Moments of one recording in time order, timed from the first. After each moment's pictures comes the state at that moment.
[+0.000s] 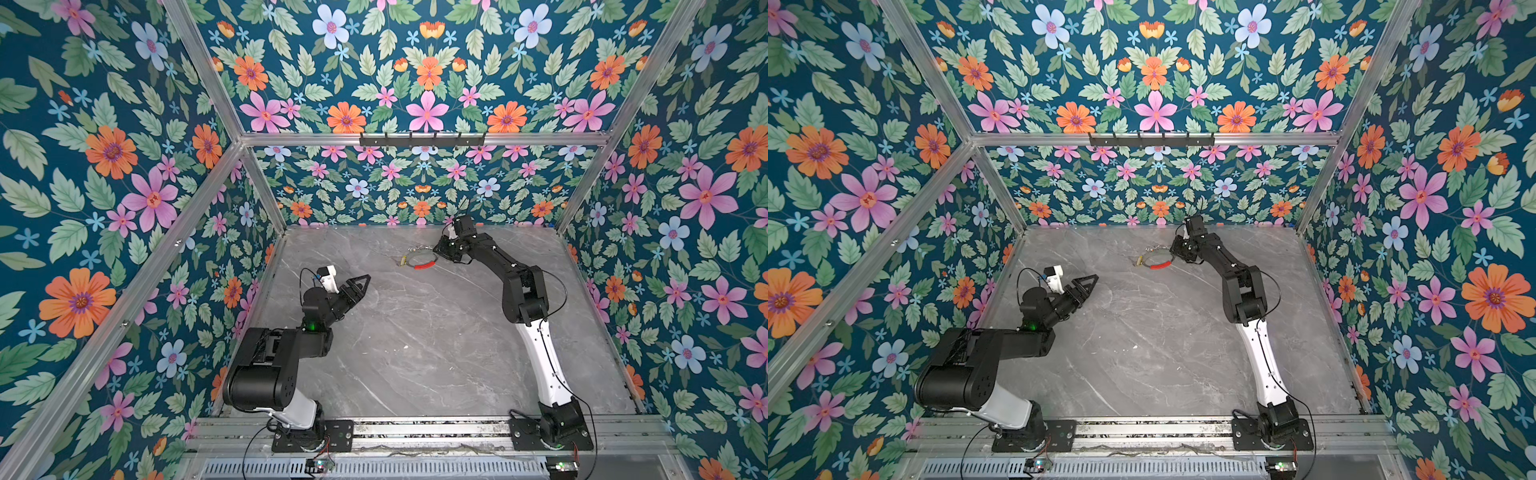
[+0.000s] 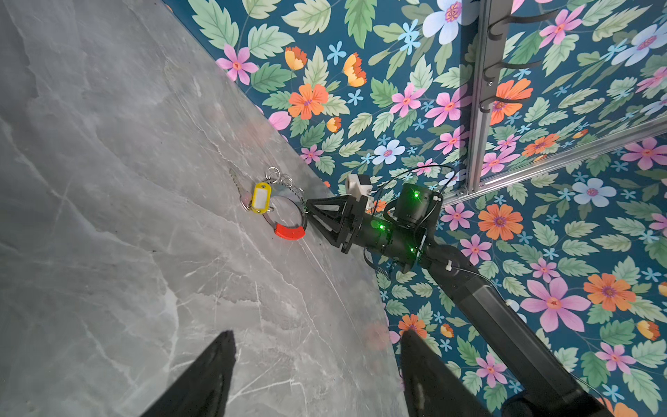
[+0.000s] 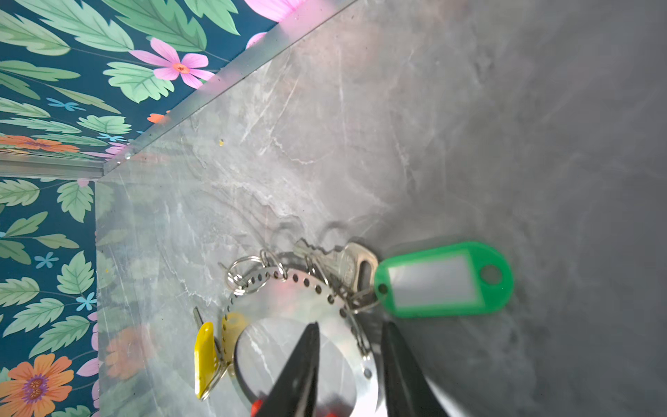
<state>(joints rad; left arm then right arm) -0.11 1.56 0.43 1.00 0.53 -1.02 0.30 2.62 2.28 -0.50 -0.31 0.63</state>
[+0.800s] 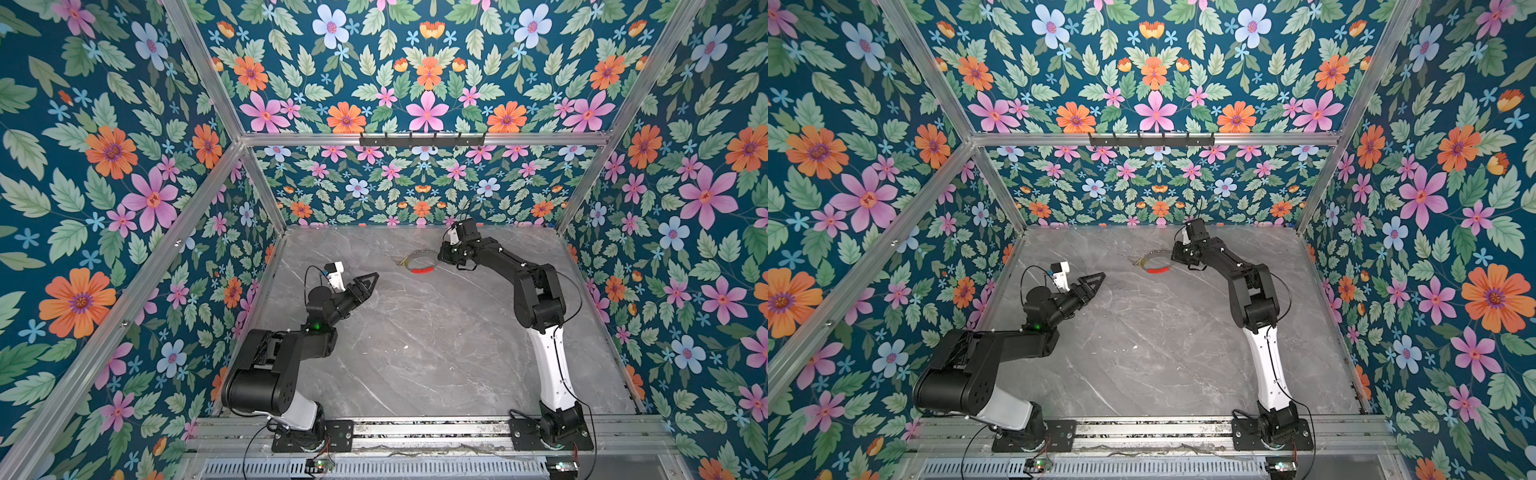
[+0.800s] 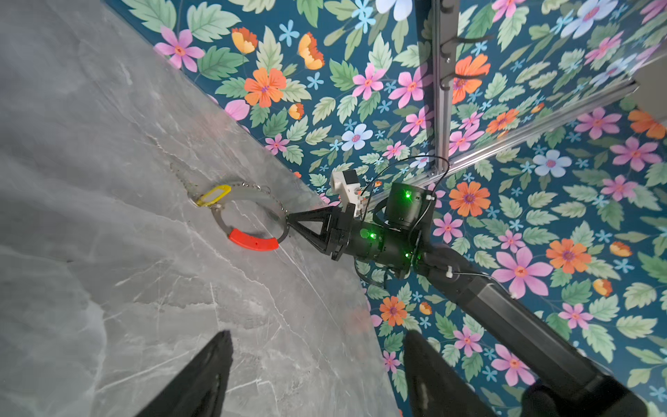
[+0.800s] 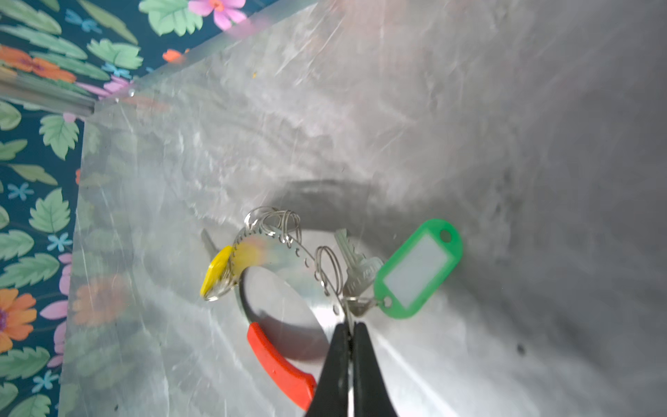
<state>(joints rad) -0.21 1.50 0.47 0.96 0.52 -0.96 0.33 2.33 1.87 -0.39 -0.29 0.49</state>
